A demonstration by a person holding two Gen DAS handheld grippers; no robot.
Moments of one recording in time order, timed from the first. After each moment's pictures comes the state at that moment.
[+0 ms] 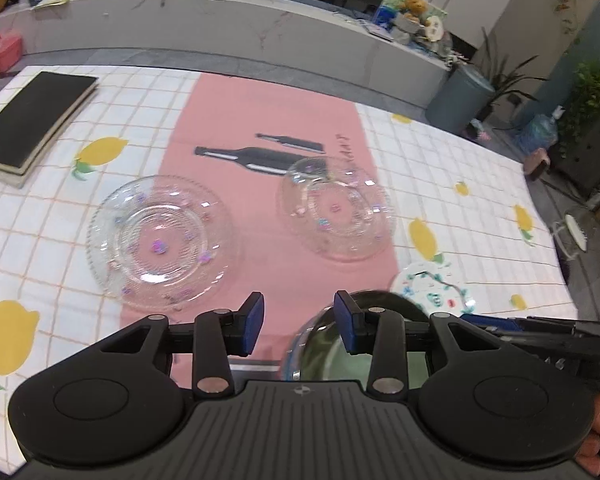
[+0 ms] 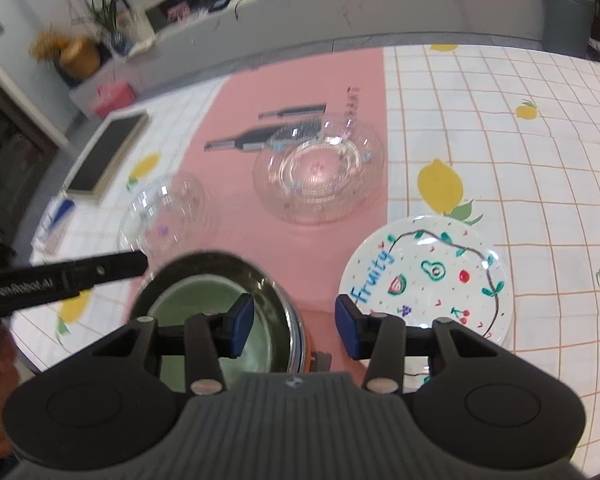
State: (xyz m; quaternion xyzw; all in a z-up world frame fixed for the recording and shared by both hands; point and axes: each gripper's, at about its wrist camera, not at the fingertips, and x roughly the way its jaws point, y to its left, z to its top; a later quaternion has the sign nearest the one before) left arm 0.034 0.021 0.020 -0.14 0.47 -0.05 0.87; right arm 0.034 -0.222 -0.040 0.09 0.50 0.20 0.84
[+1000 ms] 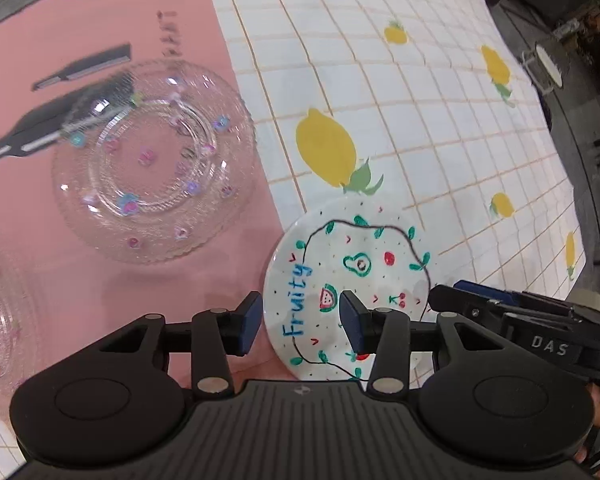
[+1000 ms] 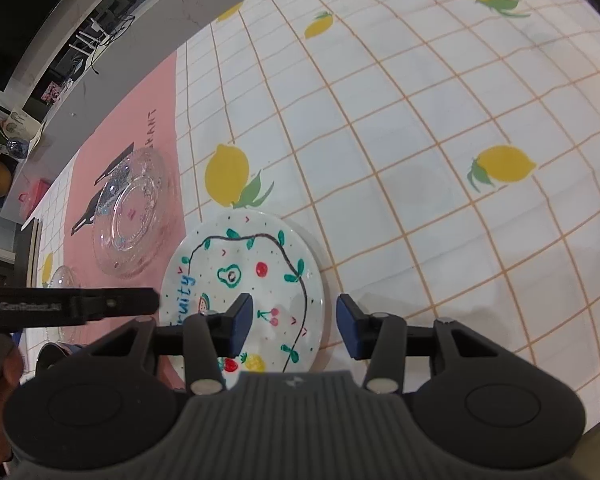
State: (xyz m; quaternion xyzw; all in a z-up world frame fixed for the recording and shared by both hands) left arm 0.172 -0.120 -0.059 -0.02 0.66 -0.18 0.72; right arm 0.071 -0.353 -0.115 0.25 0.56 0.05 0.79
